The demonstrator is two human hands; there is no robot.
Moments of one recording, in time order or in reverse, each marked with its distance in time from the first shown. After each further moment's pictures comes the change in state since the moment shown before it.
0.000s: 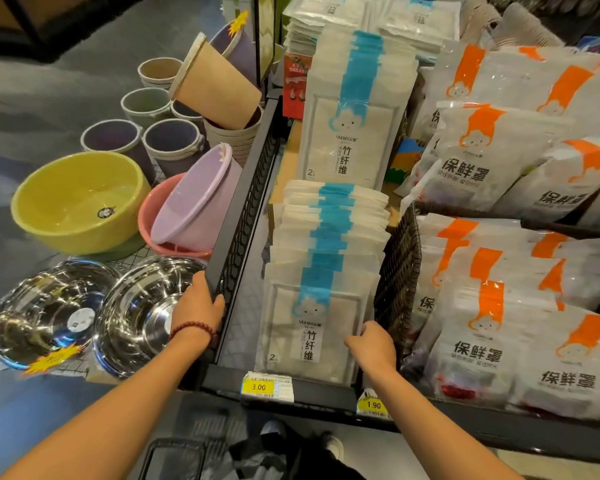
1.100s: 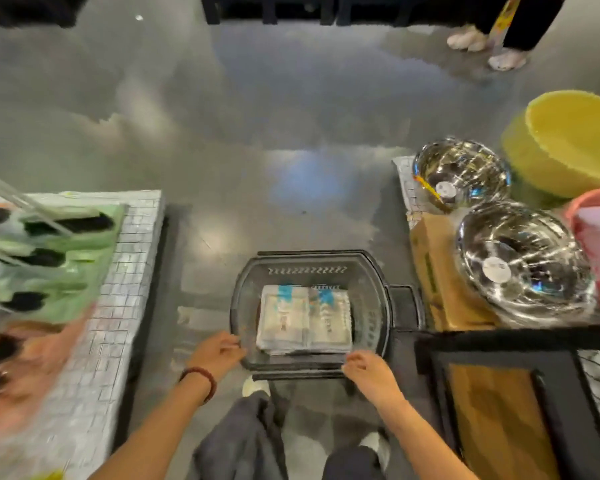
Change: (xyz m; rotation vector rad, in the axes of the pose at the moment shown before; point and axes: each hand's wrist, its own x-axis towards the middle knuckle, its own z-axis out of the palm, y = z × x) left_hand -0.623 -0.257 0.070 -0.950 0.465 -1.369; right_hand -0.310 0.119 0.255 -0.809 -1.128 -0.788
